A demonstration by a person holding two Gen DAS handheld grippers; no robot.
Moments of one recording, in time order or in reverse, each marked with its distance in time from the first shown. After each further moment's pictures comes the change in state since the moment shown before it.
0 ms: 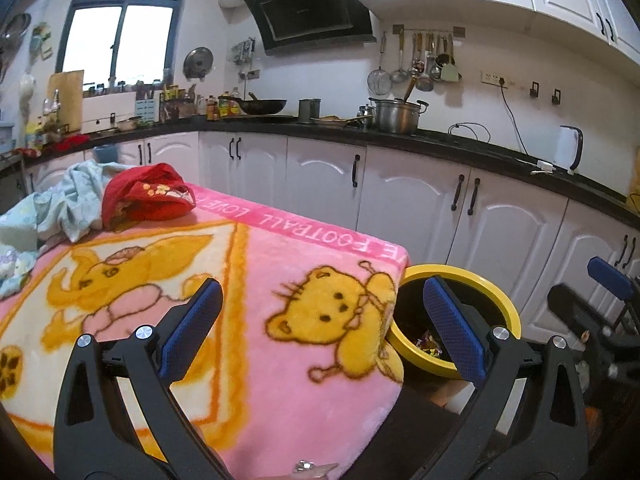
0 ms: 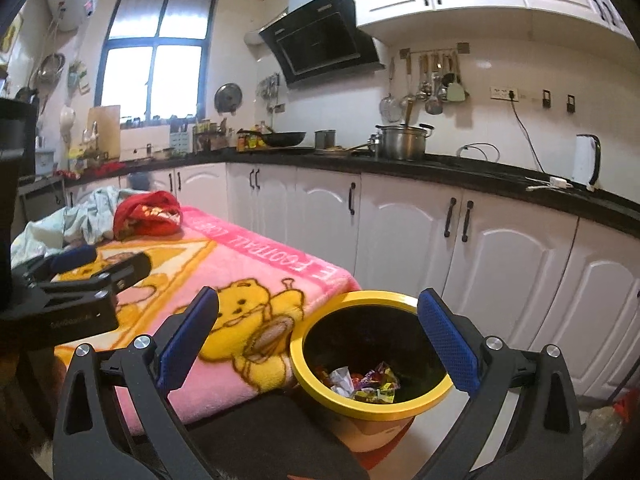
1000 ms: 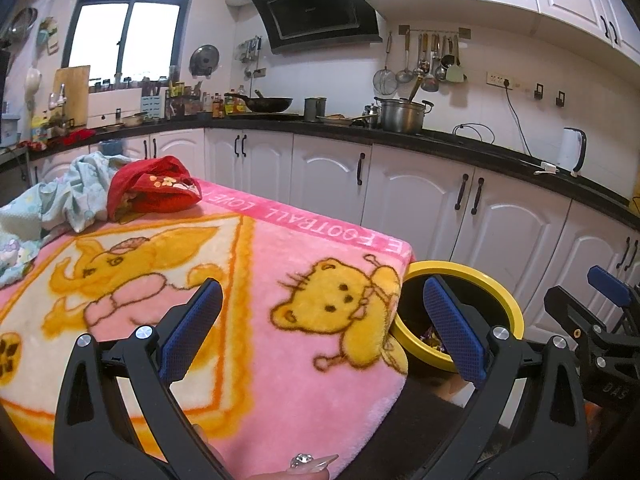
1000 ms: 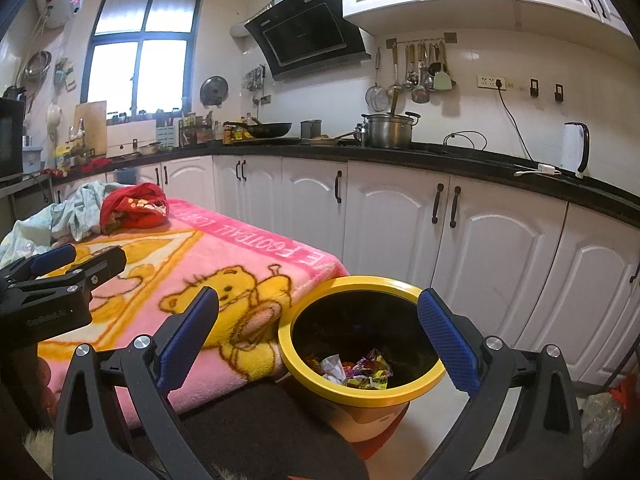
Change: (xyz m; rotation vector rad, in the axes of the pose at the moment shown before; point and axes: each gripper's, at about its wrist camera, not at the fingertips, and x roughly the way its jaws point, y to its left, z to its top) left arm -0.002 0.002 -0.010 -0.018 0.002 0.010; right arm 0.007 0.003 -0.014 0.017 0.032 -0.041
